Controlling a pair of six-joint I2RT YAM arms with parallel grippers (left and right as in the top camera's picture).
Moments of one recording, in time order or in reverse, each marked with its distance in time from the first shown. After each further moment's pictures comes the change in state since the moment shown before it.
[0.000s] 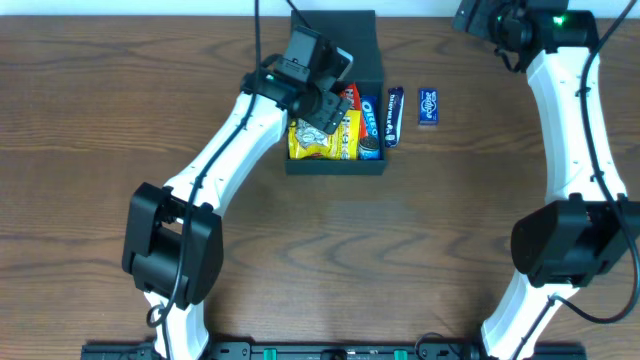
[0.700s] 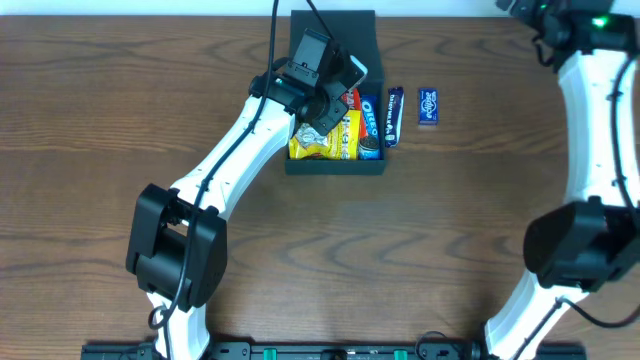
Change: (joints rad) left arm -0.041 0.000 0.000 -0.012 -0.017 0.150; right arm -0.092 -0.005 0.000 0.124 0.071 0.069
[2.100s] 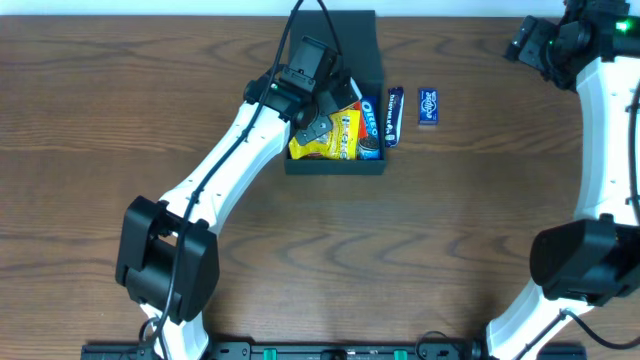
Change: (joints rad) left arm -0.002 -0.063 -0.044 -0.093 -0.155 0.333; right arm -0.048 -0.074 0.000 -0.423 0.029 -0.048
